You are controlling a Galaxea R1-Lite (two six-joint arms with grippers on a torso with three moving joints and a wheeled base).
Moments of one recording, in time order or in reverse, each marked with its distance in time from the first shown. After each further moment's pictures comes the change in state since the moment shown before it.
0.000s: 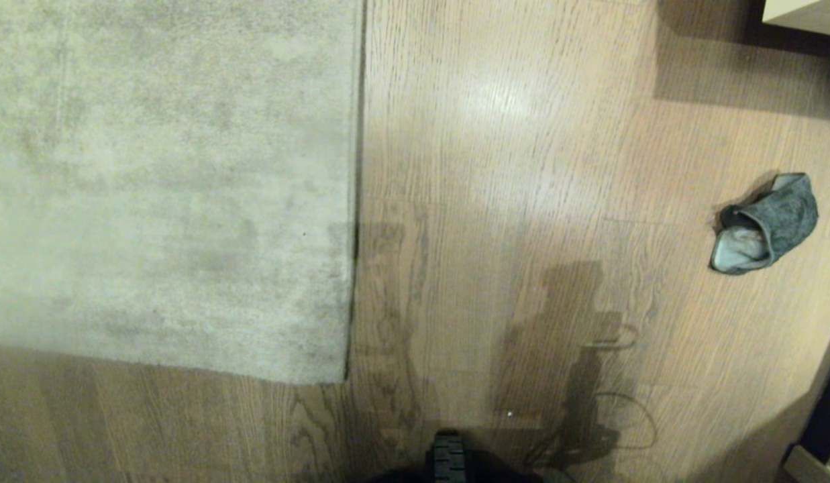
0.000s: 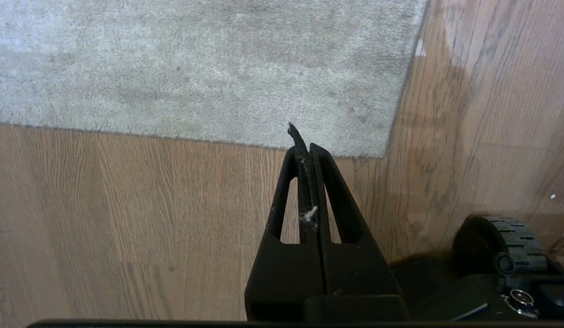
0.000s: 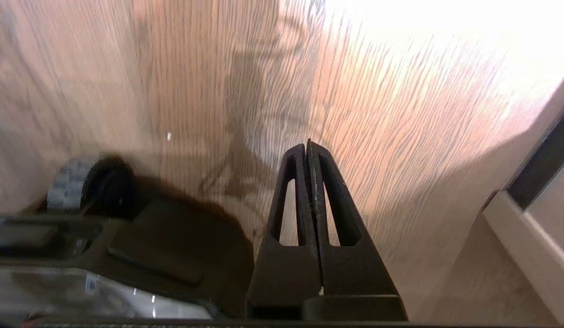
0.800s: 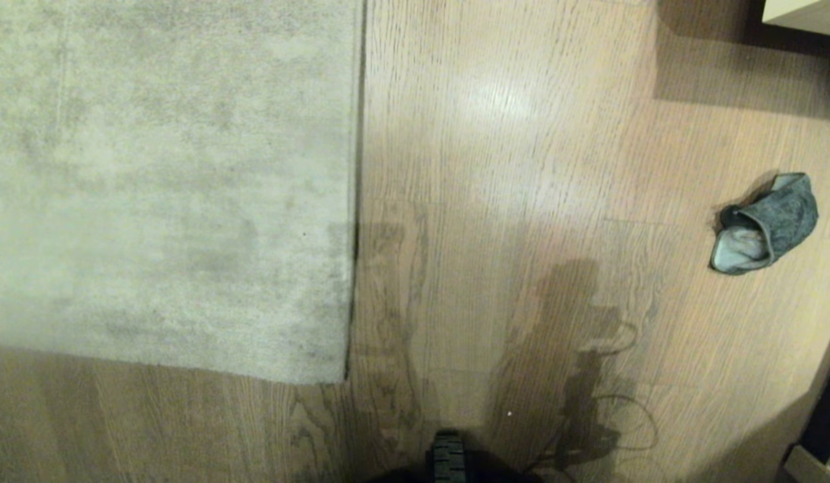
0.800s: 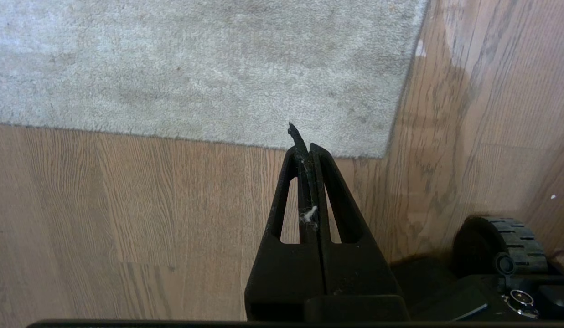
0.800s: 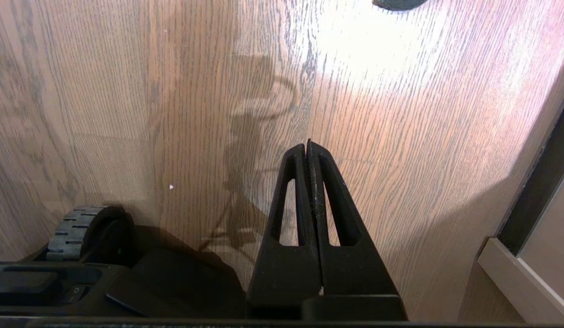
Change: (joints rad) left arm 0.000 0.000 0.000 -0.001 0.000 0.000; right arm -0.015 -0.190 0.000 0.000 0.000 0.000
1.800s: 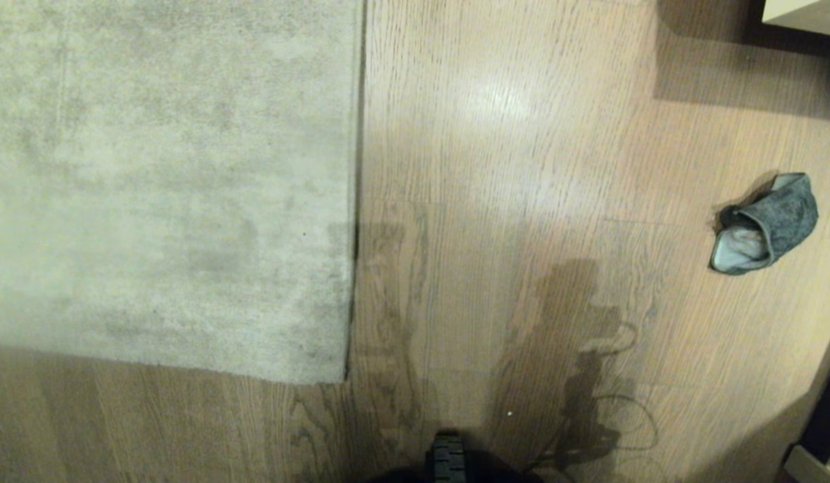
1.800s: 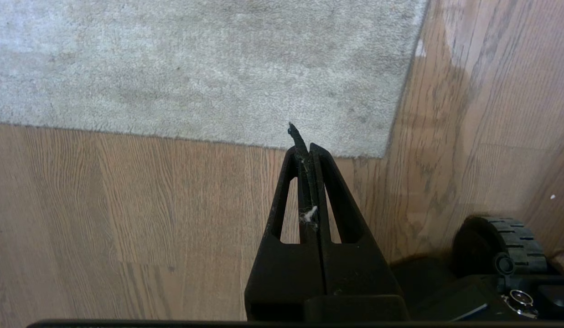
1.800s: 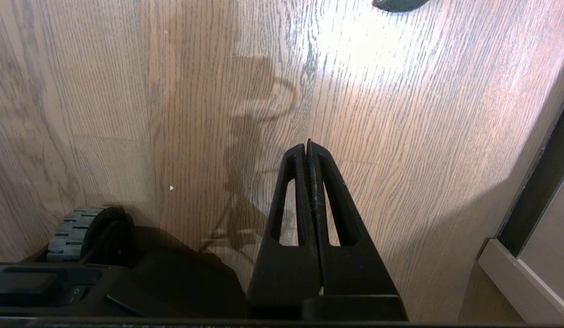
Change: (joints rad) left arm 0.000 0.000 0.000 0.000 0.000 -0.001; right arm 0.000 -0.003 0.000 0.000 0.000 0.000
